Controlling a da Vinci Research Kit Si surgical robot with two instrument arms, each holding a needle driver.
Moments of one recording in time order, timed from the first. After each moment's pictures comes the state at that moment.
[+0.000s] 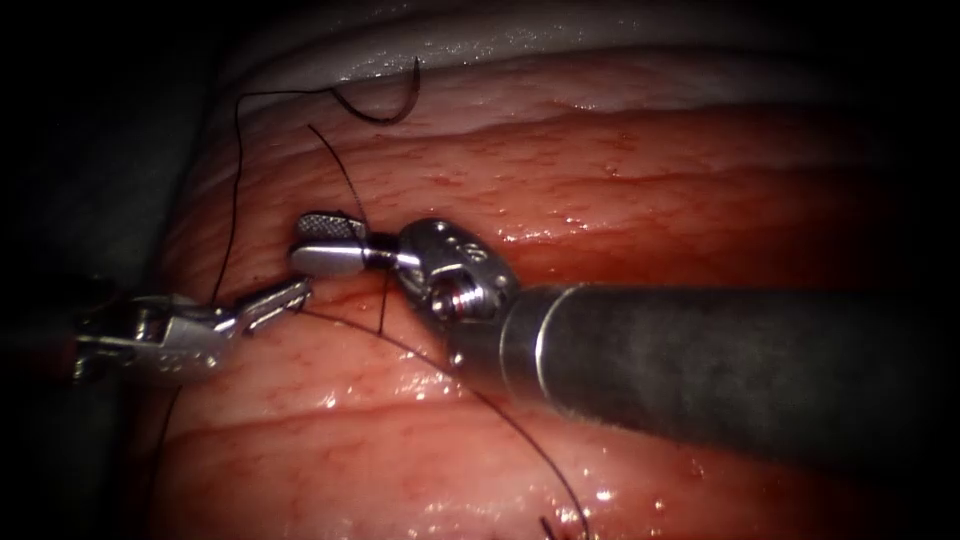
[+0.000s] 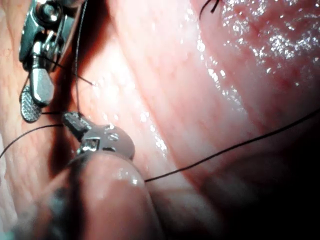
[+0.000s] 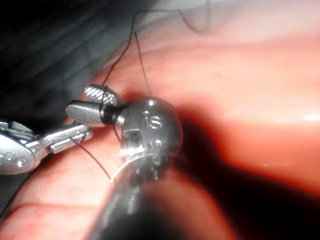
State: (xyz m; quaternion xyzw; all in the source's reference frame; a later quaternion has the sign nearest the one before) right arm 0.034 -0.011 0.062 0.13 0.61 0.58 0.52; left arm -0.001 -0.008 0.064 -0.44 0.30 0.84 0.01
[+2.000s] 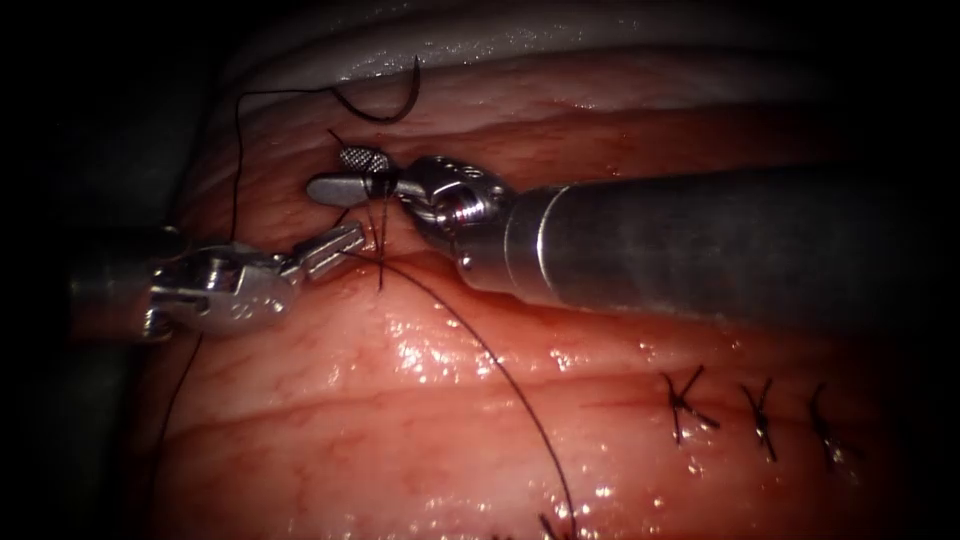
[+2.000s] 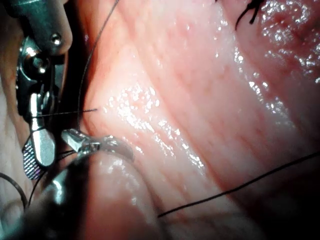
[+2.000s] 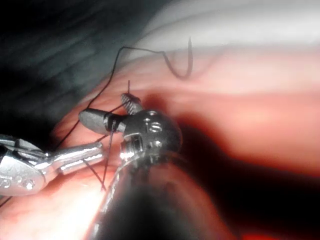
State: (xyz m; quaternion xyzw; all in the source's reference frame) right arm 0.034 -0.006 0.066 0.09 0.51 0.64 0.57; left arm -0.006 -0.003 0.067 -0.42 0.30 0.86 -0.05
